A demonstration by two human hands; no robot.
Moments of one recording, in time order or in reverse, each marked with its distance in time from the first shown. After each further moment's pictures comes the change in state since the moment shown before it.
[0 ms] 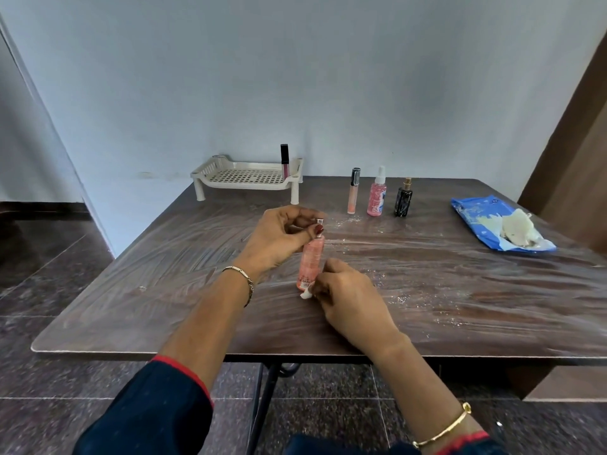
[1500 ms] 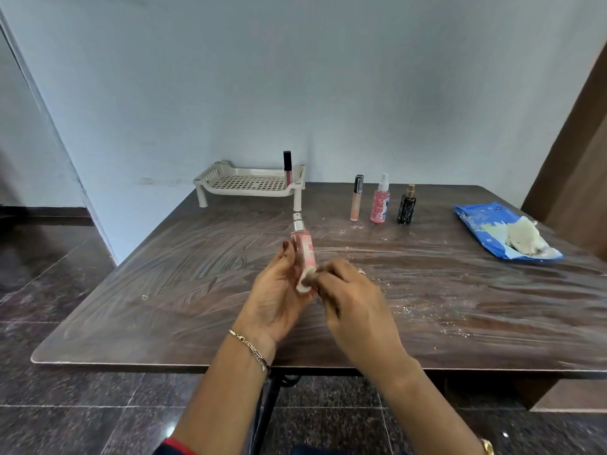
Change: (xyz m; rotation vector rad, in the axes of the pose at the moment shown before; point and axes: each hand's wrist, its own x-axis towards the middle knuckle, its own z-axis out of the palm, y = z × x) left_hand -0.045 -0.022 0.022 -1.153 0.042 -0.288; right_hand -0.009 -0.023 -0.014 0.048 0.217 -0.089
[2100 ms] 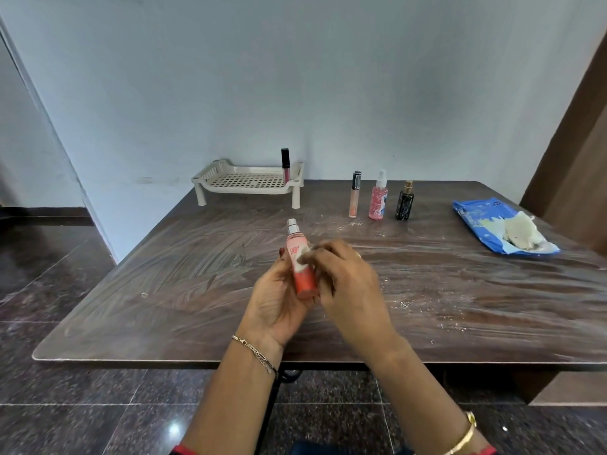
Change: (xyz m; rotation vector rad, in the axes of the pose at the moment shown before) left_hand -0.006 -0.007 0.004 -0.151 0.005 -0.075; right_hand 0.017 -0.005 -0.003 0.092 0.063 0.045
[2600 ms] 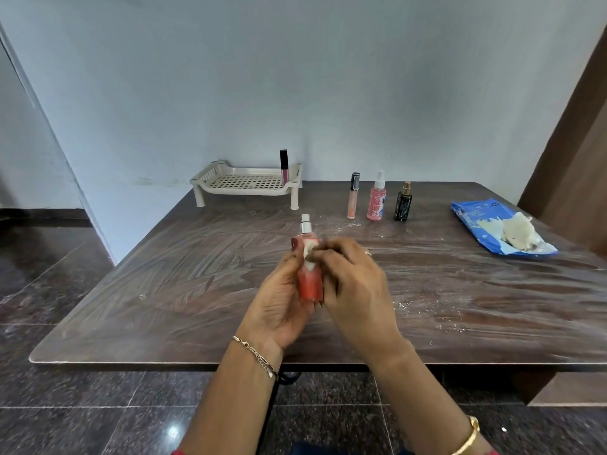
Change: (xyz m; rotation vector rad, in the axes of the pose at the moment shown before) left_hand -0.007 -0.001 0.009 0.136 -0.045 -0.030; right_hand -0.002 -0.001 -0.005 -0.044 0.090 -0.013
